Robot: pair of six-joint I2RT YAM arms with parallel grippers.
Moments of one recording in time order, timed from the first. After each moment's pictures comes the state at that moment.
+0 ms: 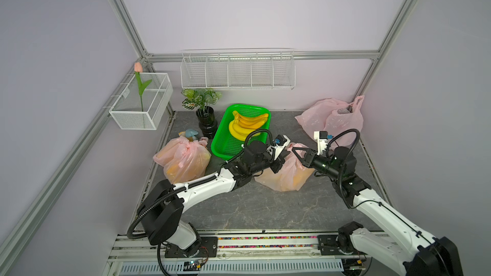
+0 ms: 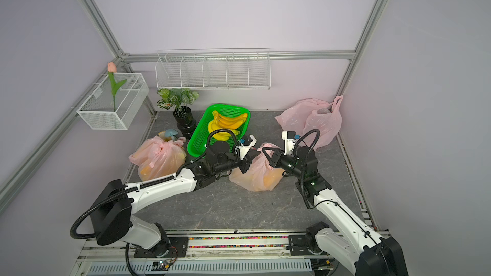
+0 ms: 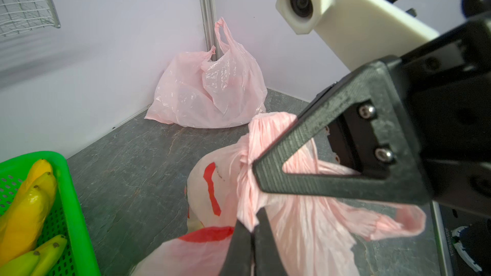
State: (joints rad) left arm -0.94 1.49 0.99 0.27 0.16 0.05; right arm 0.40 0.97 0.59 0.23 -0.48 0.78
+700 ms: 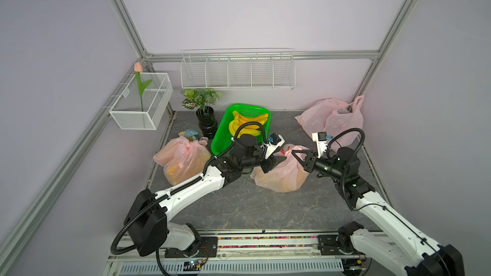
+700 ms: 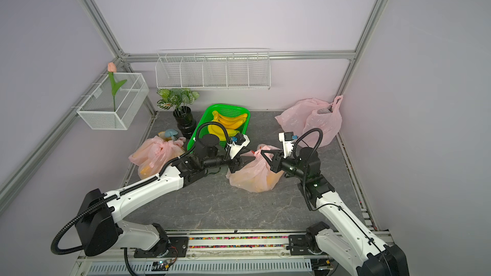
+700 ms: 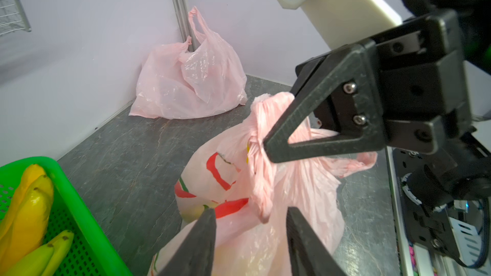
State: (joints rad) left arm -0.85 1.40 1.05 0.02 0.40 0.15; right arm 0.39 0.93 0.59 0.18 -0.59 0.59
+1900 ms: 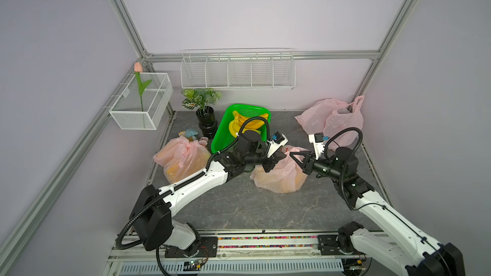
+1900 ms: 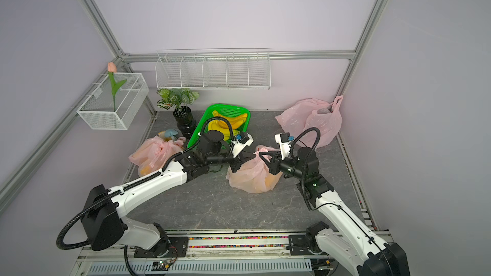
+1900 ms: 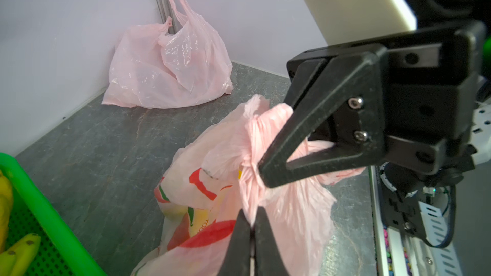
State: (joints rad) left arm -0.85 1.45 1.12 -0.09 0.44 0.14; right arm 0.42 0.93 0.60 0.15 -0.60 0.50
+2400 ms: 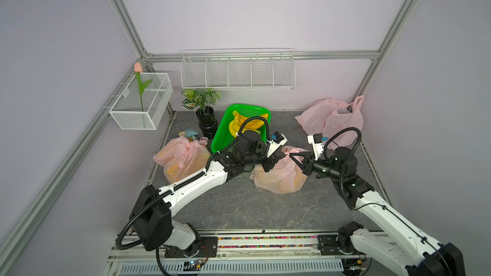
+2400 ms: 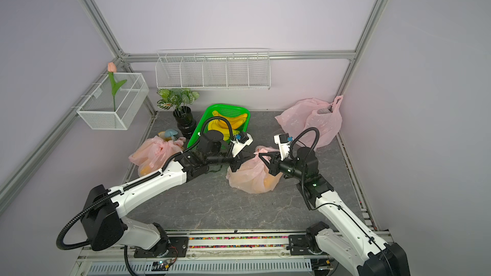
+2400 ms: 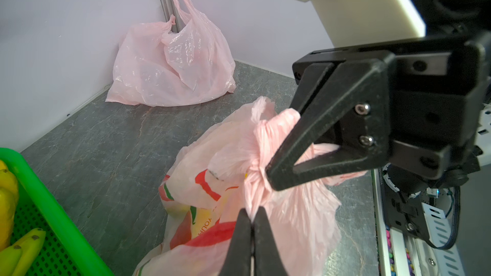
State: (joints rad) left arm -0.84 1.45 1.12 -0.09 0.43 0.13; right arm 0.42 0.93 0.61 0.12 -0.60 0.46
